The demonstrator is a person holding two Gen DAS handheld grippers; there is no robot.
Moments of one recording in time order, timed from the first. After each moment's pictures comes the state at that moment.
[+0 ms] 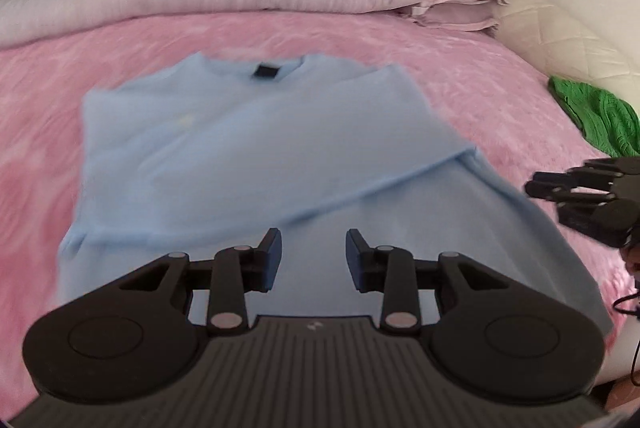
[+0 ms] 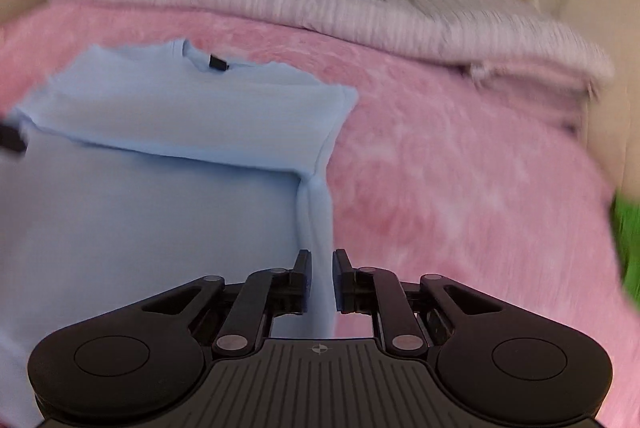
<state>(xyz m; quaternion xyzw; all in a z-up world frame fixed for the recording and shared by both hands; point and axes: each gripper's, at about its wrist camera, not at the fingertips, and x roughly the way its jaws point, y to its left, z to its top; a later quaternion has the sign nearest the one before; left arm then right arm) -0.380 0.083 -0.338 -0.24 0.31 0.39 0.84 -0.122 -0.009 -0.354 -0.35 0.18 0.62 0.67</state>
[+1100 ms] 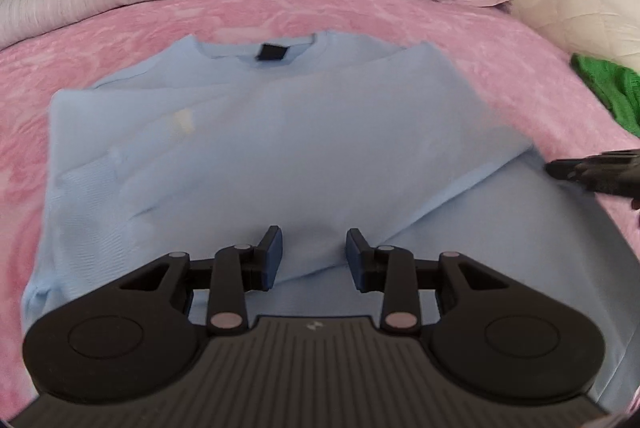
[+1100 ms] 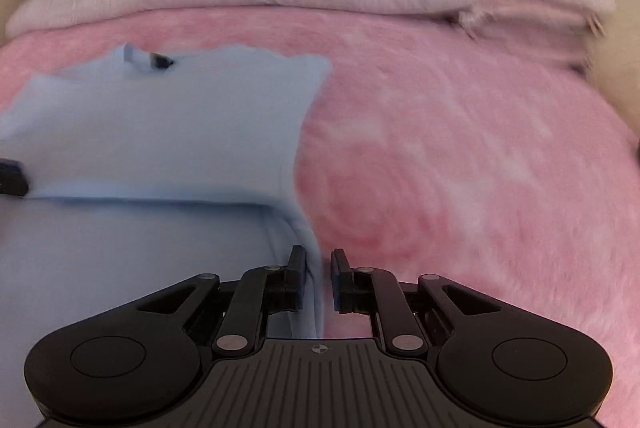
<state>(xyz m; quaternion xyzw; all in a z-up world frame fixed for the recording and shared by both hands) -0.368 0.129 -0.379 -0.22 0.34 0.39 0.82 -0.060 0.042 -0.391 -0.27 0.29 0.61 0.69</state>
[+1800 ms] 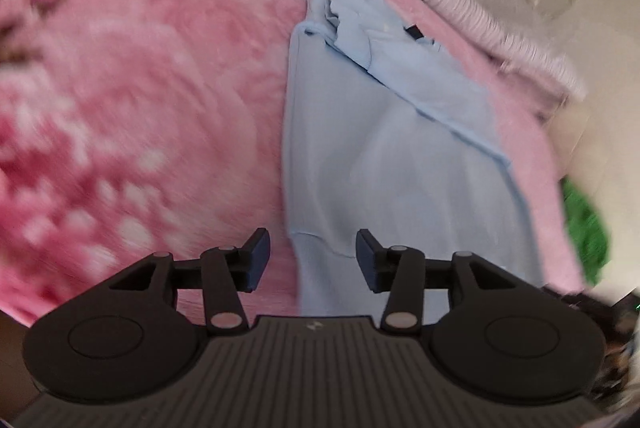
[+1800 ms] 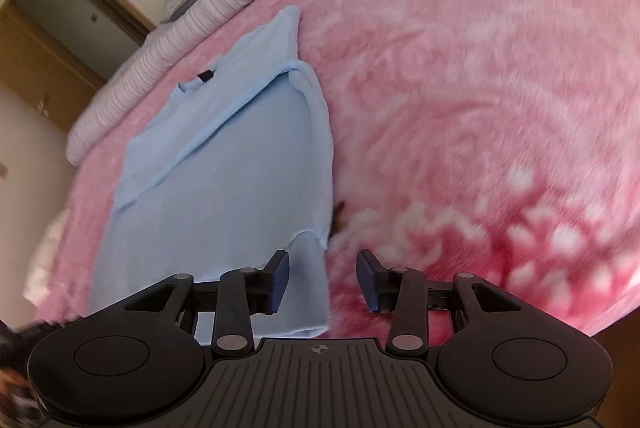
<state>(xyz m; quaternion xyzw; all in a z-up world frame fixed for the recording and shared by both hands) -0.605 0.000 -0.380 -0.51 0.21 0.43 0.72 -0.051 -0.142 -0.358 -0.06 0.53 0.60 0.60</state>
